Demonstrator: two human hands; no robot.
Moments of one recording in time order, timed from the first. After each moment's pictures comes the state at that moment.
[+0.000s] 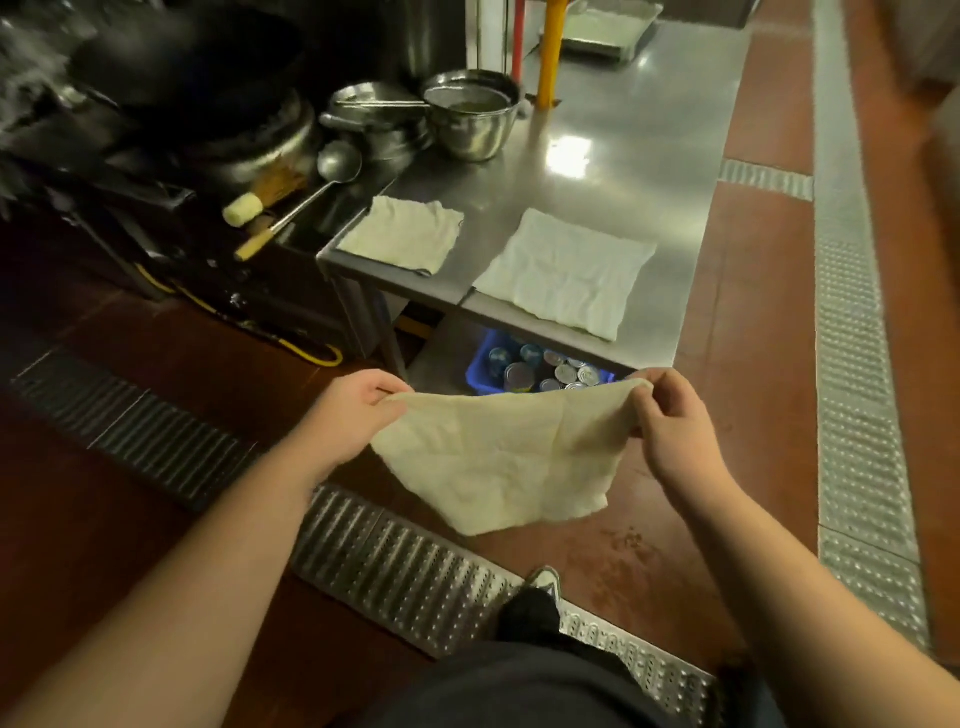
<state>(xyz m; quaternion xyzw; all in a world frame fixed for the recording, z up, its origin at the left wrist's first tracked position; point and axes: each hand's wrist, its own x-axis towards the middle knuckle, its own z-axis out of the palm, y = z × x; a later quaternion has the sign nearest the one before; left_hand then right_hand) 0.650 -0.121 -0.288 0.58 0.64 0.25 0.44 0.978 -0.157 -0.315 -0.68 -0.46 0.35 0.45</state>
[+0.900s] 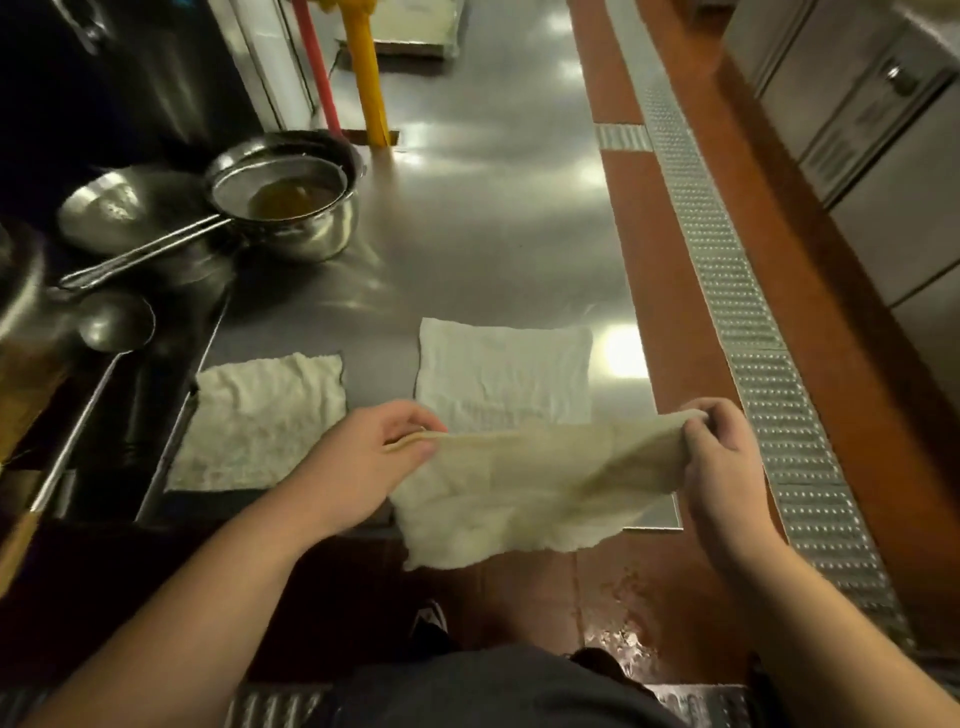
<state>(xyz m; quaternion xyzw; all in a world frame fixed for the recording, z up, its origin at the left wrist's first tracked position) 0.751 0.278 -0.249 0.75 0.42 0.09 0.49 1.033 0.122 -0.296 -0.80 -0.26 0.19 0.50</state>
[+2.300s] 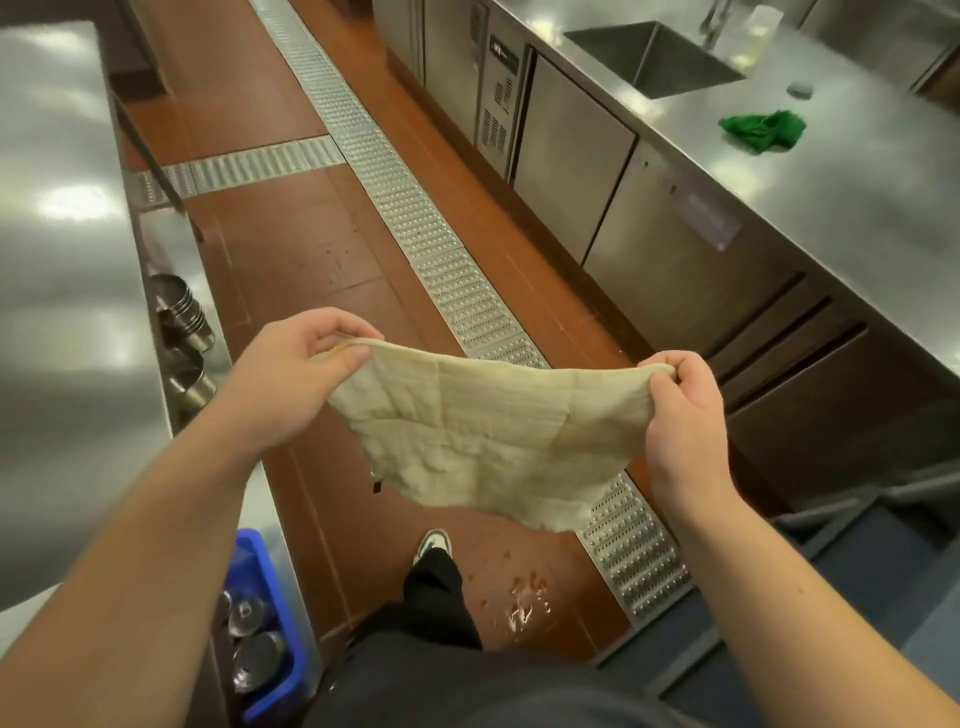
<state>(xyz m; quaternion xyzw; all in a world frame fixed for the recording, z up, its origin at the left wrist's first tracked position) 1.435 0.264 -0.239 0.81 0.24 0.11 0.53 1.589 -0.020 -0.259 -0.82 -0.05 0.03 0.57</state>
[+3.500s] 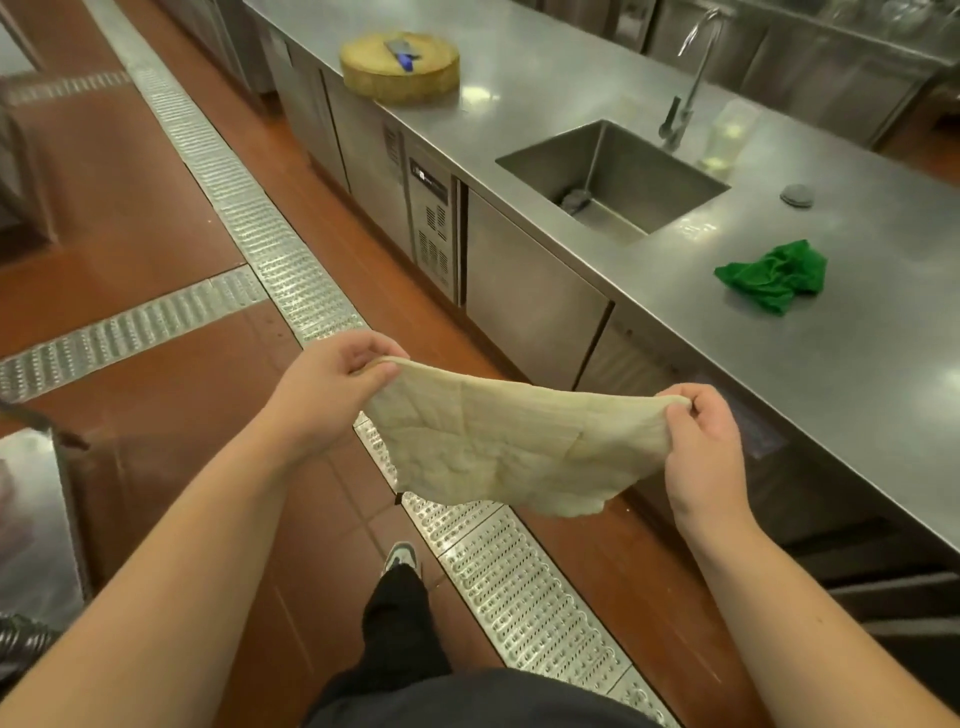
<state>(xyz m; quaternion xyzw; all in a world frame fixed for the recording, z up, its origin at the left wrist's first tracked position) 2.104 0.521 -0.231 0.86 0.17 0.08 0.48 2.198 0.207 -0.269 -0.81 0.01 -0.02 0.58</state>
